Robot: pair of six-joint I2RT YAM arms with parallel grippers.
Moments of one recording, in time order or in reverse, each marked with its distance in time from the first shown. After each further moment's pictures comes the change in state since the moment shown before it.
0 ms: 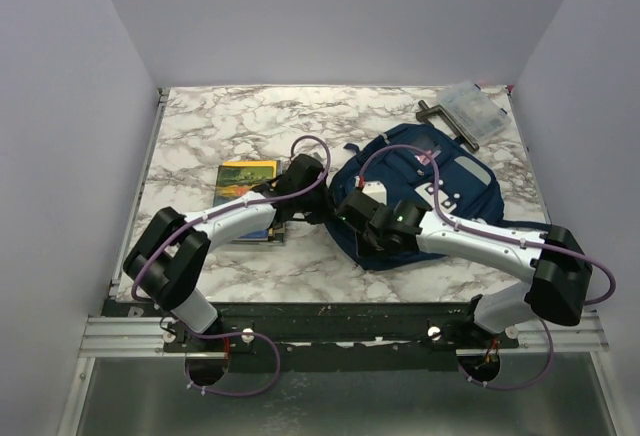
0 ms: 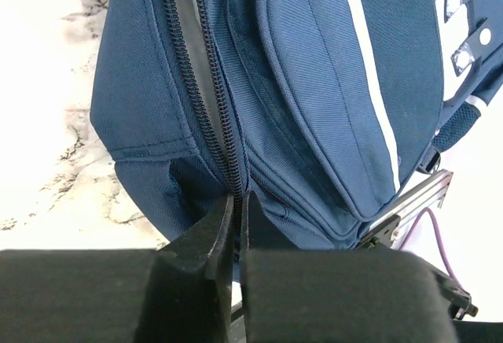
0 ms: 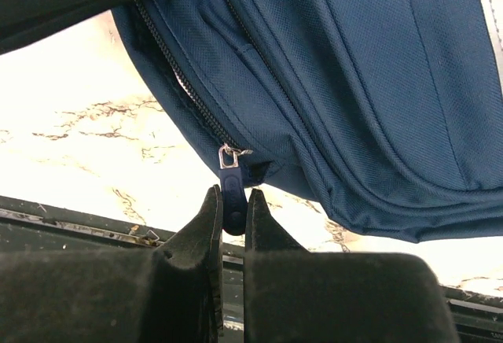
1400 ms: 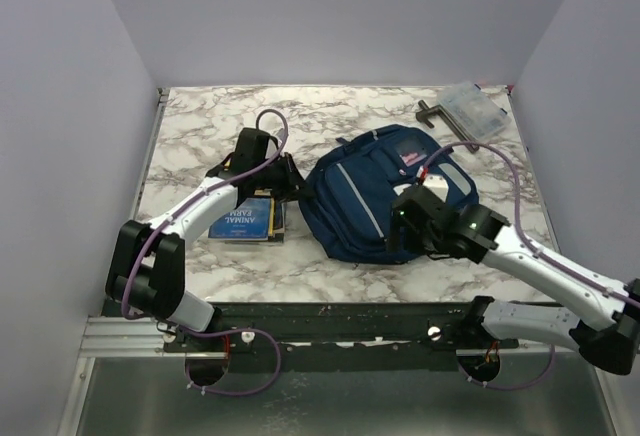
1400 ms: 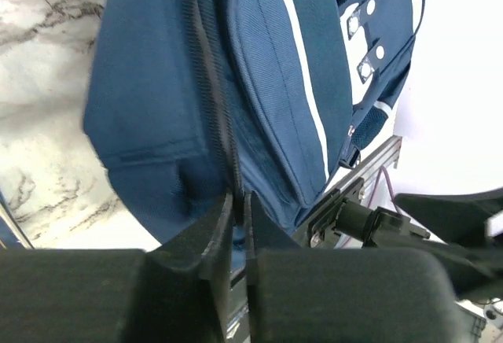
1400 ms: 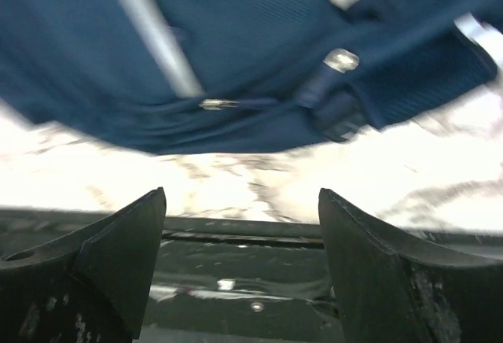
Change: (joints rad) left arm 0.321 -0.093 0.071 -0.129 0.380 0.229; right arm -0.133 -0.330 -0.093 -0.294 0.114 0.134
